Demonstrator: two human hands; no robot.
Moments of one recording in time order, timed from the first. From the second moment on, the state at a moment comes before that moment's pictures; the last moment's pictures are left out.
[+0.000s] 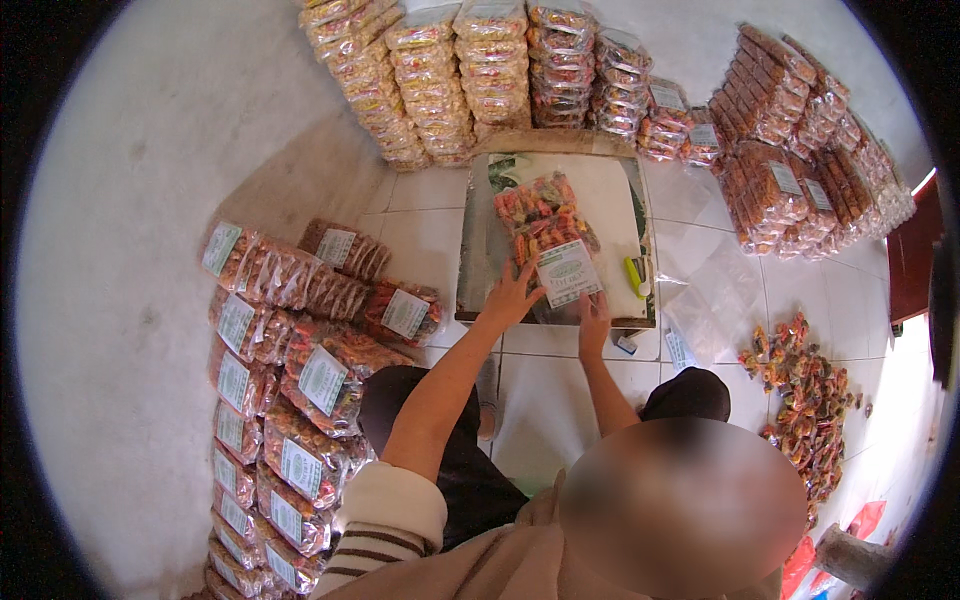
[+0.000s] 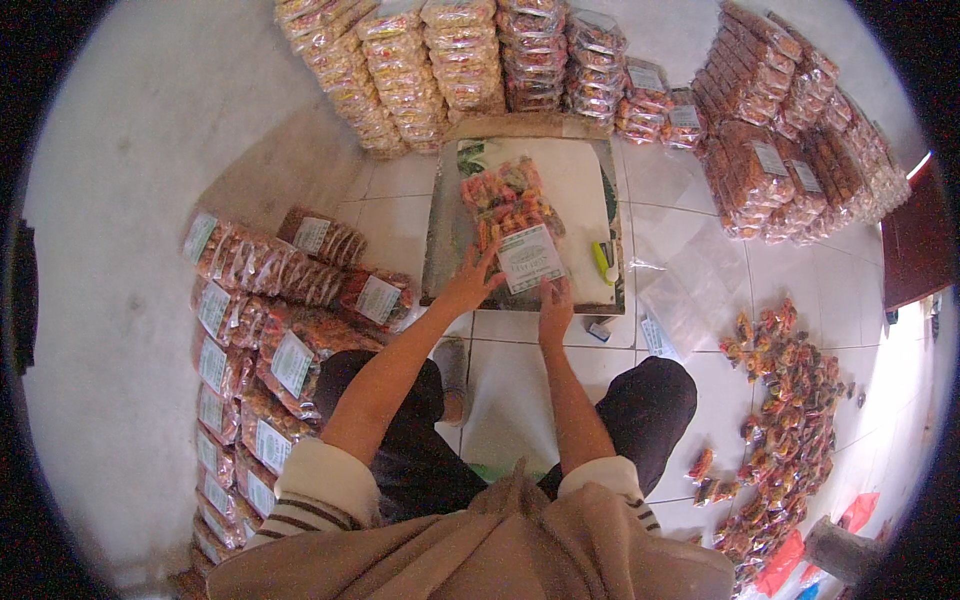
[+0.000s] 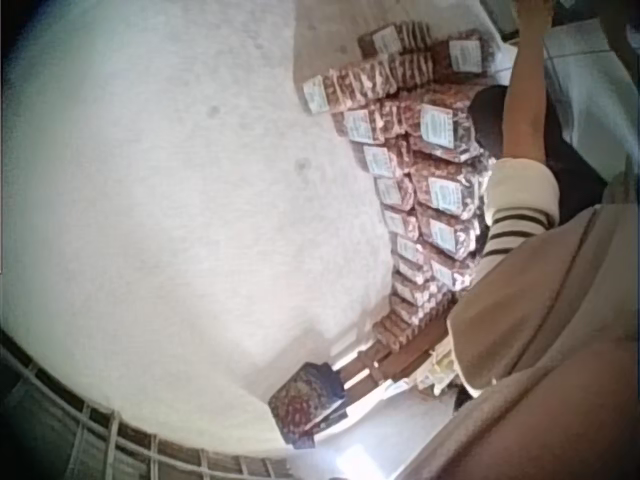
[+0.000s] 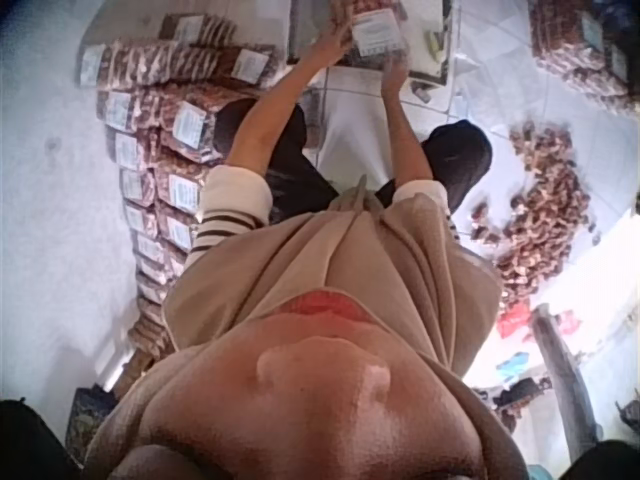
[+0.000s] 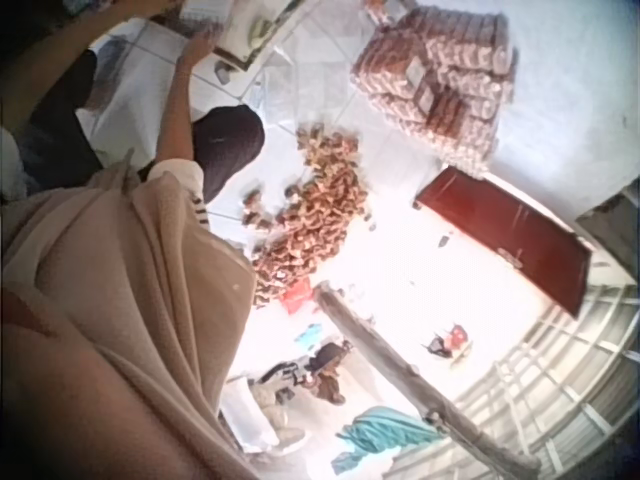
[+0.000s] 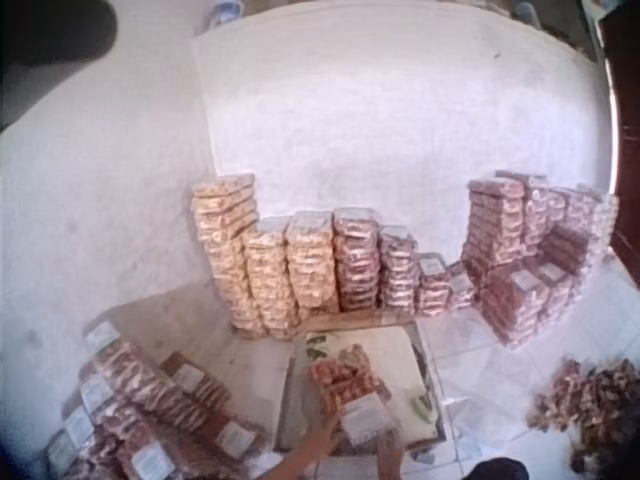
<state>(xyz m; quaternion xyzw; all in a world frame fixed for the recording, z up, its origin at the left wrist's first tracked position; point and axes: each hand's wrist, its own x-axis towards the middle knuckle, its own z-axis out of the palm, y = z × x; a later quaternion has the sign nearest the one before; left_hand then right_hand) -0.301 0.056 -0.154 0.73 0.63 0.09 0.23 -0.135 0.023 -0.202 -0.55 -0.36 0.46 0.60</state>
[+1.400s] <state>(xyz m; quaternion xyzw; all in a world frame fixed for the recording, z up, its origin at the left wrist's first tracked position) -0.274 0.098 -0.198 0.55 0.63 0.52 0.17 -0.154 0.080 -0.170 -0.49 -0.82 -0.01 0.28</state>
